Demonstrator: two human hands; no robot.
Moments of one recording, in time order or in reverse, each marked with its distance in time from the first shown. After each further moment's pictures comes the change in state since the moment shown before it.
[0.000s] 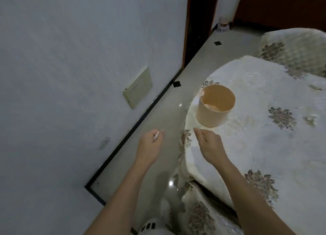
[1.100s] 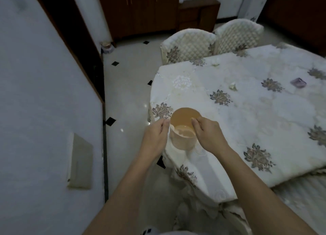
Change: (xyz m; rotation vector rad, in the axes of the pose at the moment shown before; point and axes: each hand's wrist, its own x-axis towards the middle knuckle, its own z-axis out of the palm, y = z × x) left_hand 0.246 0.076 0.026 -0.004 -0.720 0.609; right_hand 0.115 -0.070 -0.015 -0.144 0.612 0.445
